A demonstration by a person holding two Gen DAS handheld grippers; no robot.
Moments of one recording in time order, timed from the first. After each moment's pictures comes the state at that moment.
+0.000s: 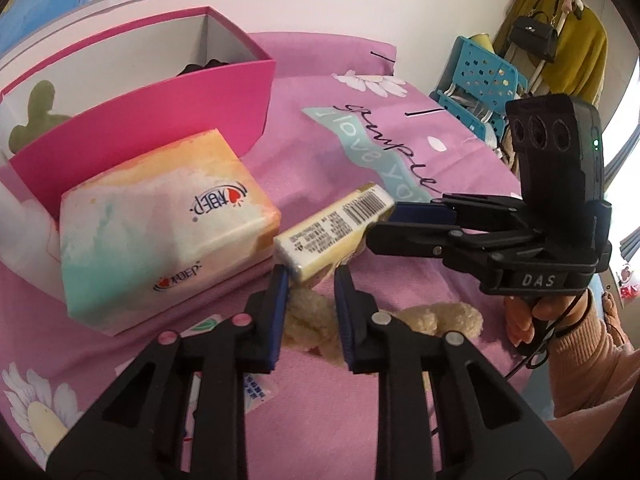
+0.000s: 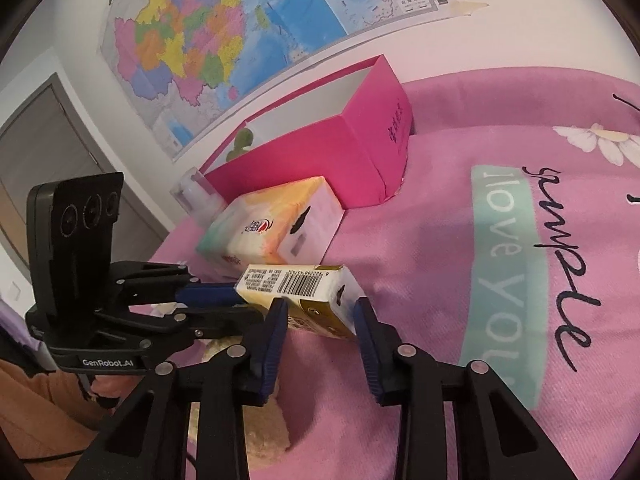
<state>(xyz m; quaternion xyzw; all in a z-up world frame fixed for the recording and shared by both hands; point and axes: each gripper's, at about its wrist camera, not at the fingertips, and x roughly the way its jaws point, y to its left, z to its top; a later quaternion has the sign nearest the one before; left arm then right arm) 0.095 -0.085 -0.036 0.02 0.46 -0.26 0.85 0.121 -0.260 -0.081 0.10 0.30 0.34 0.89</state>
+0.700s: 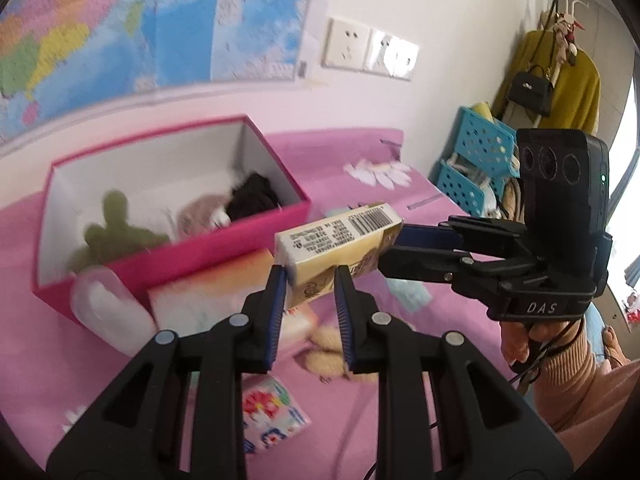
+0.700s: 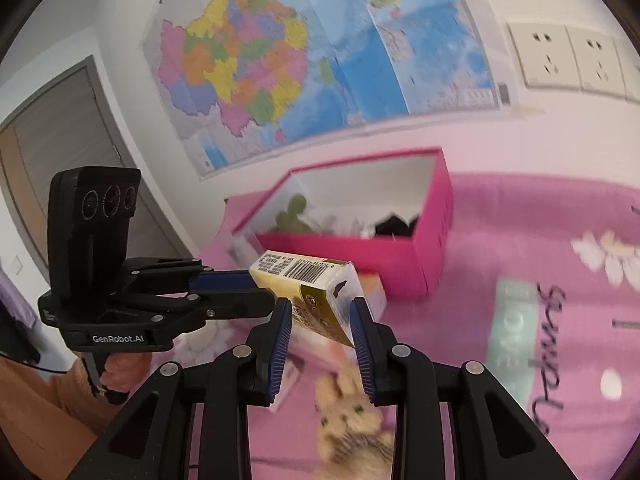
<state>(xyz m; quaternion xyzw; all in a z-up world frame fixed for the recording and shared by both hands) 0.109 -0.050 0.052 -0.01 0.37 -0.23 0.90 0.110 -0.236 0.006 0.05 0.23 0.36 0.90</state>
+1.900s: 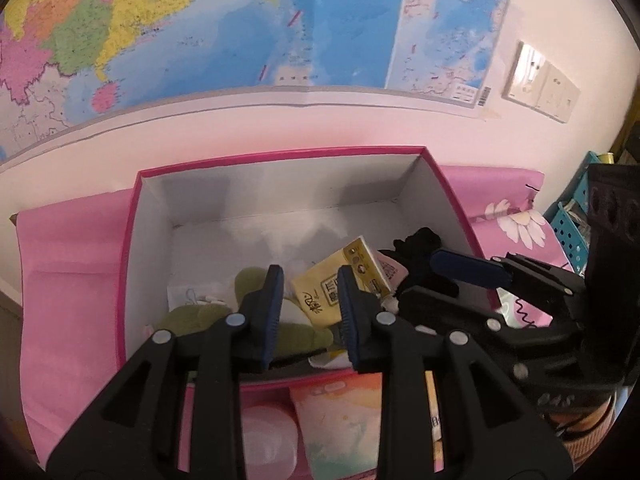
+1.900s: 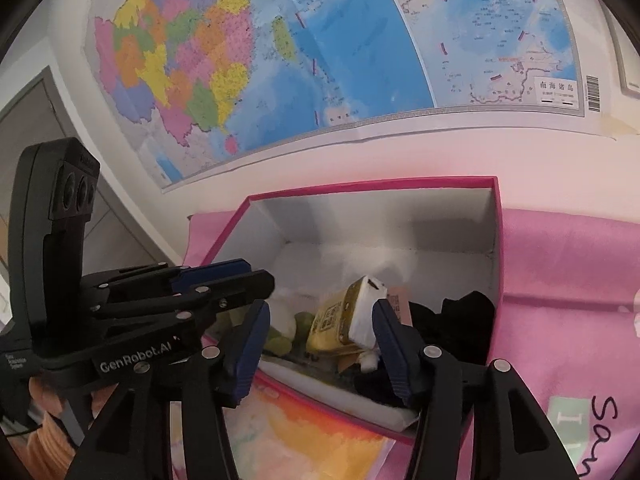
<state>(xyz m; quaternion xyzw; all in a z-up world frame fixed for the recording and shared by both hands) 0.225 0.008 0.041 -0.02 0.42 -0.05 0.90 0.251 -0.156 0.026 0.06 0.29 0.34 0.89</state>
